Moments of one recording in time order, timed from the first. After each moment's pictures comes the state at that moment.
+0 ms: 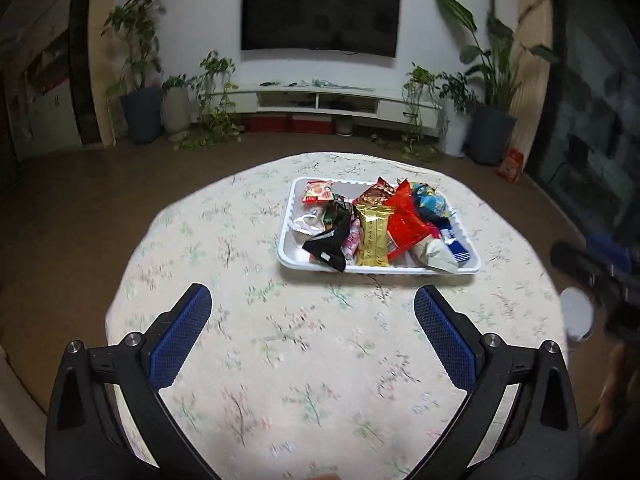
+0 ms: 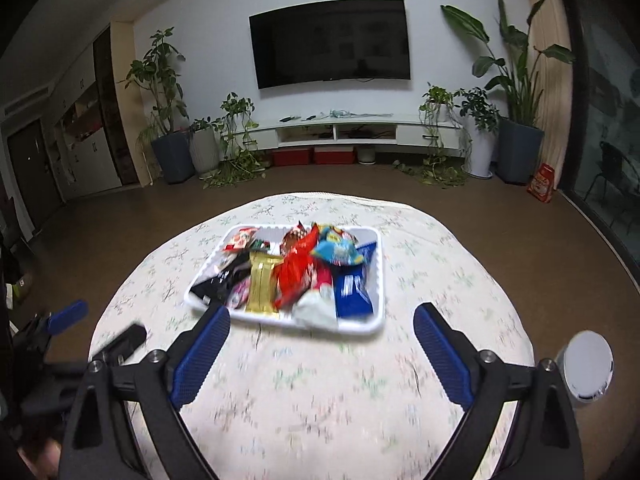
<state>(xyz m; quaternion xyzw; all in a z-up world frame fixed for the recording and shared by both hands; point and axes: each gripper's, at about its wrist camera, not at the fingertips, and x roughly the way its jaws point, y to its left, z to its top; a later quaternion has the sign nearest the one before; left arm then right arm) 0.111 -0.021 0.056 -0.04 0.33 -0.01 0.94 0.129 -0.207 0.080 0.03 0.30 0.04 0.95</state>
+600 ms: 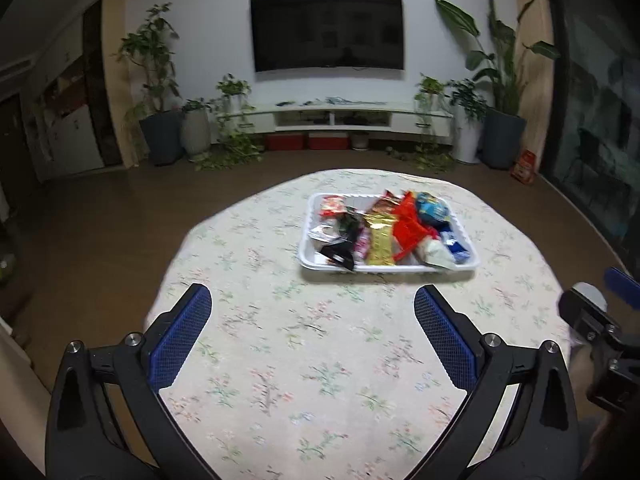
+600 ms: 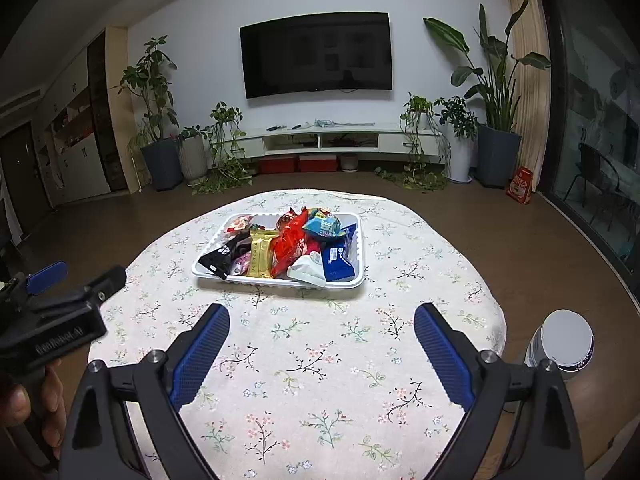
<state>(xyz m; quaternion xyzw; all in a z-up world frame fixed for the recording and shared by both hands) 0.053 -0.037 0.095 0.01 0.30 0.02 0.95 0.048 -0.201 0.077 0.02 0.28 0.01 0.96</state>
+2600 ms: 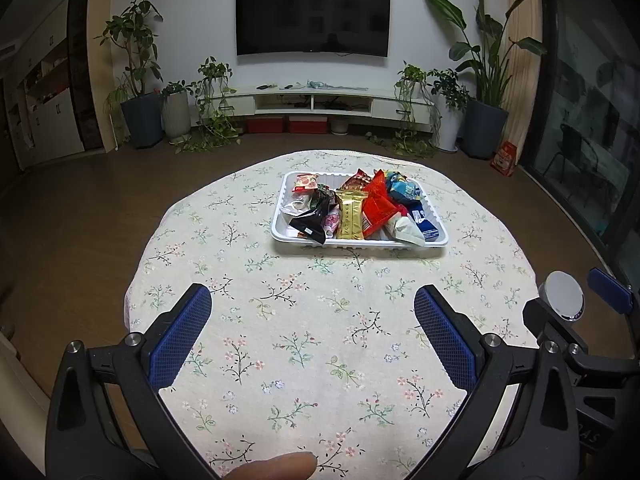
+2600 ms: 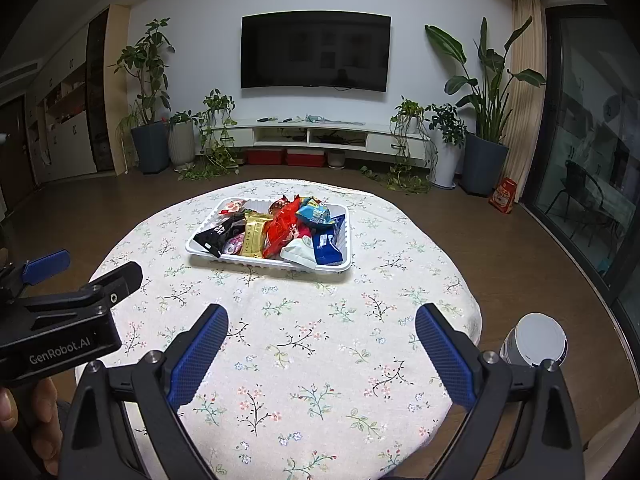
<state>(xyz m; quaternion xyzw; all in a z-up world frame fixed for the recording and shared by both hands) 0.033 -0.042 0.090 -0.01 0.33 -0.01 0.94 0.021 -0.183 0.079 -0.02 0.29 -0.03 0.96</state>
